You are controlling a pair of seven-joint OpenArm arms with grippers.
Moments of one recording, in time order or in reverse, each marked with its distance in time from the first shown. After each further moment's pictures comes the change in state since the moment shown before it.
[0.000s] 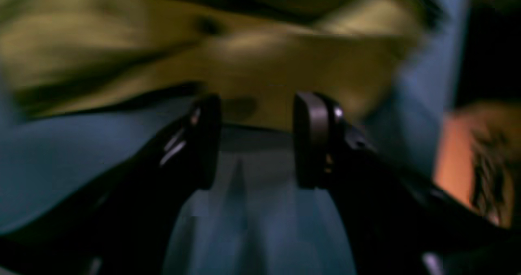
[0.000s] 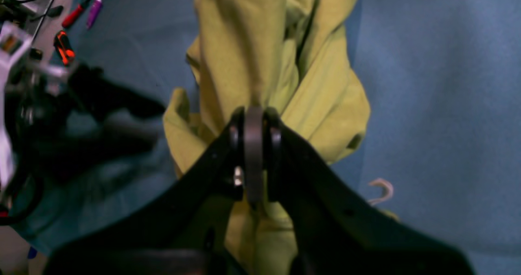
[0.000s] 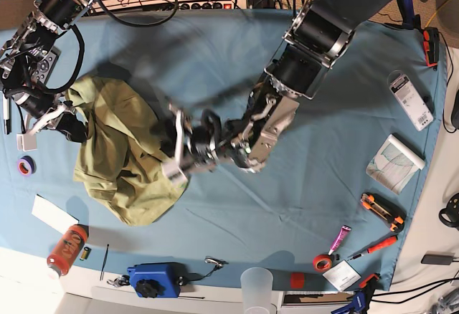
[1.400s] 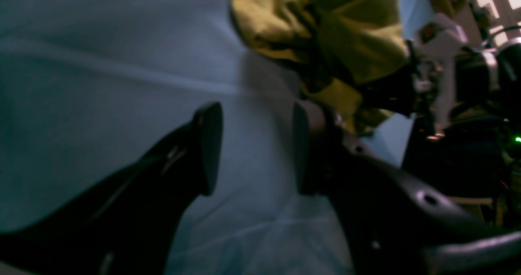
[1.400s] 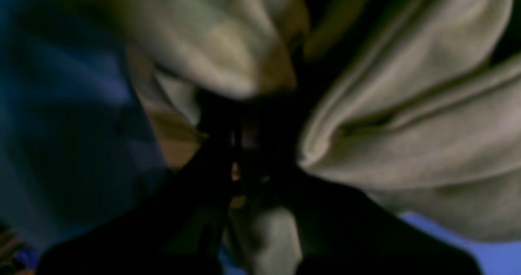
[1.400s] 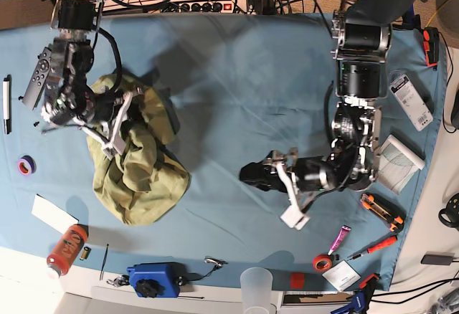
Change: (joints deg) left arm 0.4 -12.9 -29.9 8.6 -21.8 4.7 24.5; right arm -1.6 1.3 -33.5 4.5 -20.9 -0.4 0.6
